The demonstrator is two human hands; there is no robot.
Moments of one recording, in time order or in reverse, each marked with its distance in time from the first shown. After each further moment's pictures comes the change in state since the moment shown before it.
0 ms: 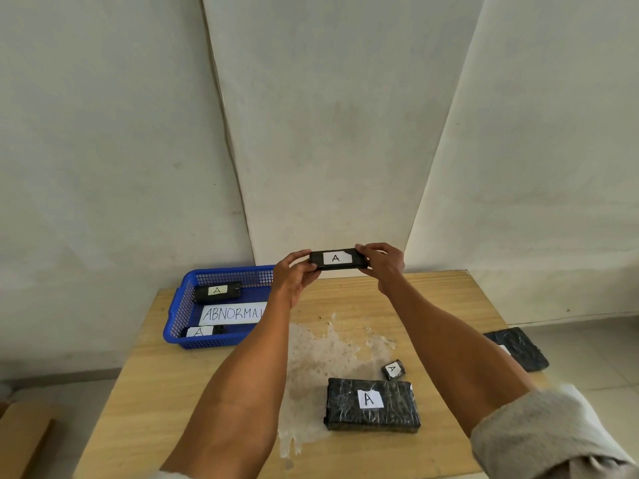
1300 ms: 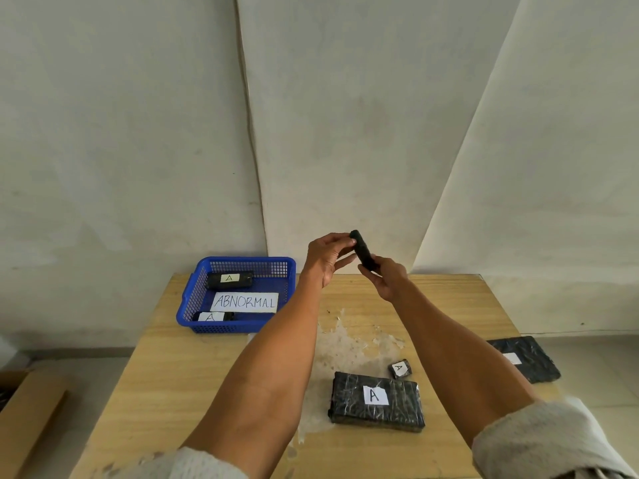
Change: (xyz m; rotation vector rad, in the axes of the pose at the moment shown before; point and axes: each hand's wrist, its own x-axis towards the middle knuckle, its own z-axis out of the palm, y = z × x) left_hand -0.014 0.016 0.045 -0.005 -0.129 0.007; right_hand 0.002 0.027 0.012 0.294 -0.121 0.263
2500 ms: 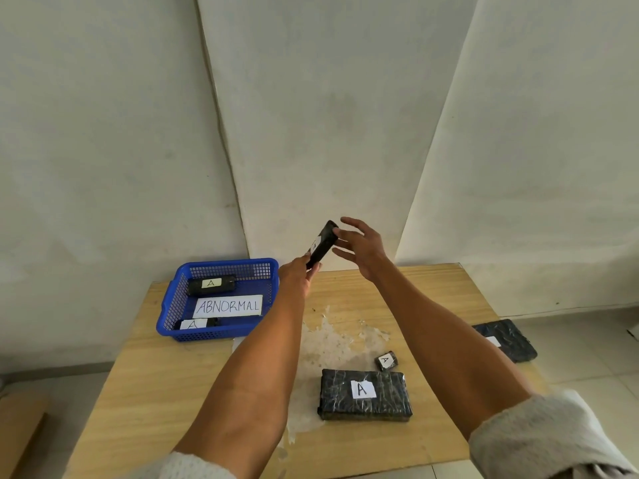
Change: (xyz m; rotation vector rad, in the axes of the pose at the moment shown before) left_hand 0.014 -0.031 -0.018 -0.217 0.432 -0.244; right_hand -0.039 -0.038 0.022 -0.197 -0.283 -0.261
